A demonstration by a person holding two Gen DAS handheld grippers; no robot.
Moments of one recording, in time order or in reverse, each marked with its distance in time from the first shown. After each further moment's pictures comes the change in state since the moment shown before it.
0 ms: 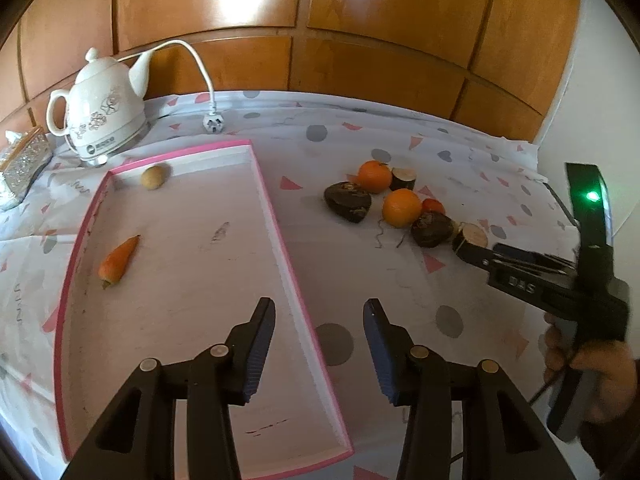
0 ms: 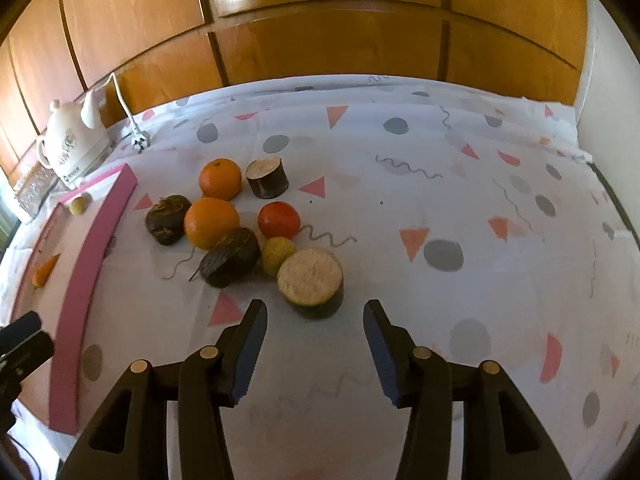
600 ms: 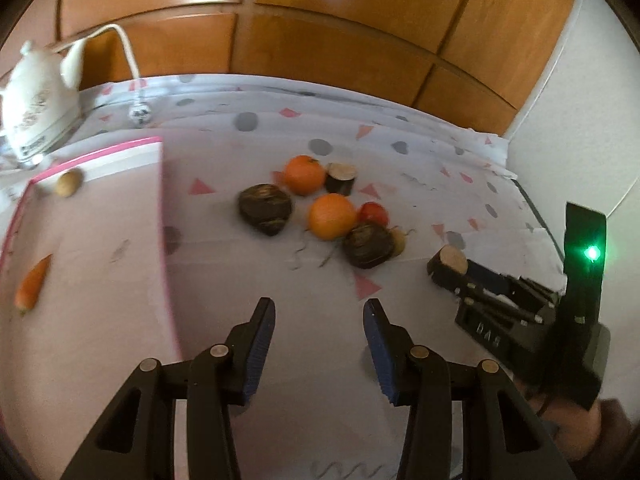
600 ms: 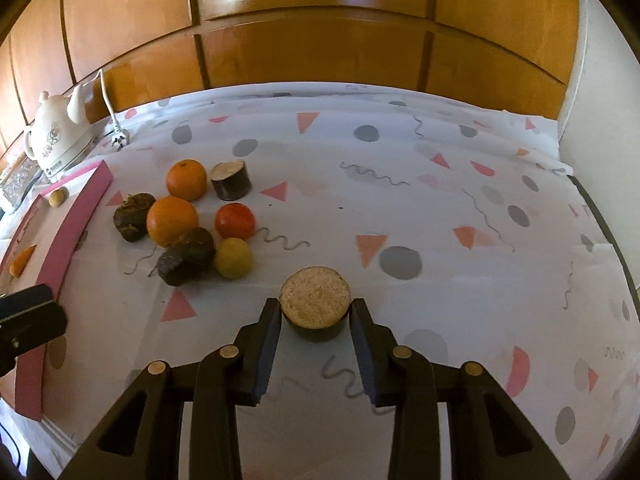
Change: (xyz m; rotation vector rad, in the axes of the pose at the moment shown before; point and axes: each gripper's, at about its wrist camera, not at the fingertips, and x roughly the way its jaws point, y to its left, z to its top) left arm 0.042 -0.048 0.033 -0.008 0.078 -0.158; right arm -0.006 -0.020 -0.006 -0.022 -0.035 -0.076
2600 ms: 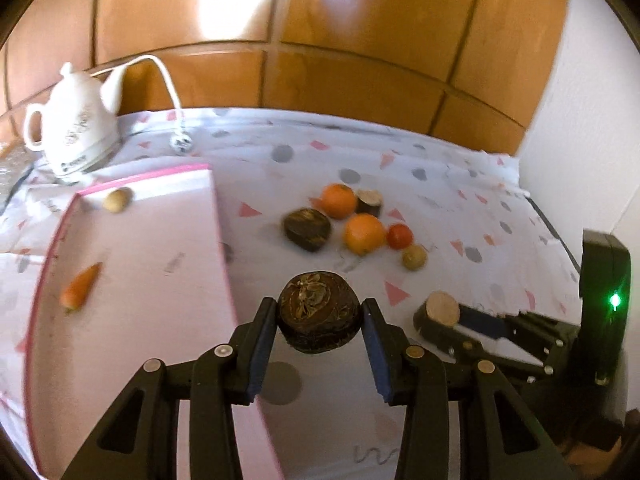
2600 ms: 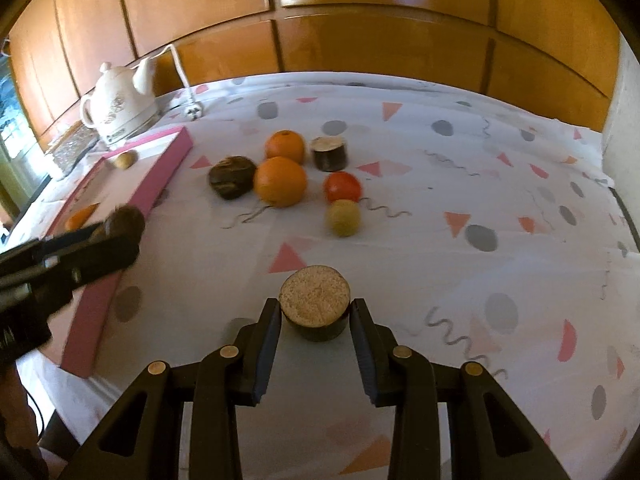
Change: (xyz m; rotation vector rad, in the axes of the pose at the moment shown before) left arm -0.038 0.022 -0.019 0.008 -0.144 0.104; right arm -0.023 0.052 -0.021 -0.104 0.030 0.172
